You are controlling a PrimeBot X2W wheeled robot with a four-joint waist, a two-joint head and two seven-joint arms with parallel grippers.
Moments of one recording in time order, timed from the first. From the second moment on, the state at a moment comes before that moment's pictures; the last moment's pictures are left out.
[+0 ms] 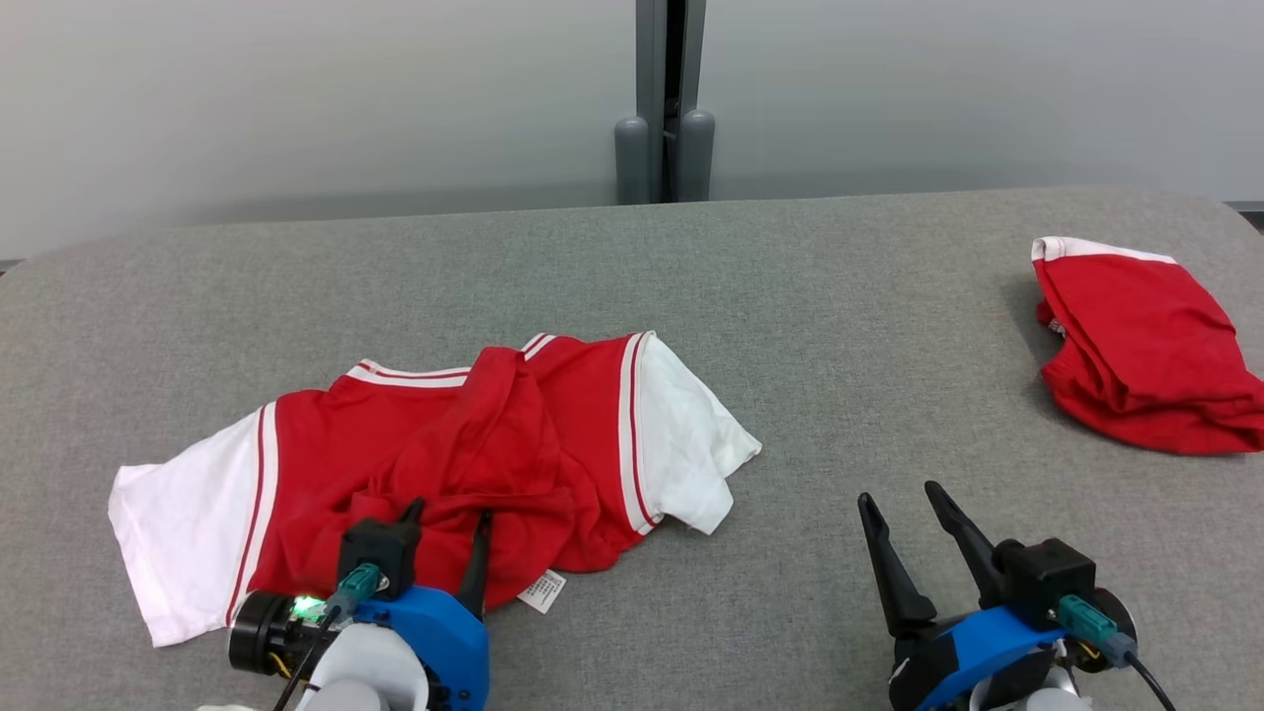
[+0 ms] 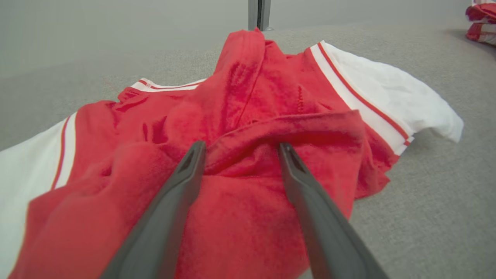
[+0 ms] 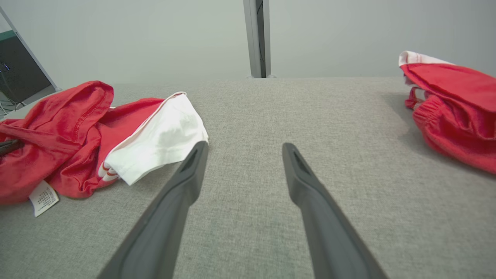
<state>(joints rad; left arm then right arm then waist) -0.17 0.14 -0.31 0.41 -0.20 -0.04 0.02 -0.13 -0.05 0.12 0.39 0.15 0.13 -0.22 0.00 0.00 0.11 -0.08</state>
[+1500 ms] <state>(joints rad) -0.41 0.05 -1.03 0.30 -0.36 -0.09 0.06 -0.15 -0.05 -0.07 0.43 0.12 0.13 -0.25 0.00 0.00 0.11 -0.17</state>
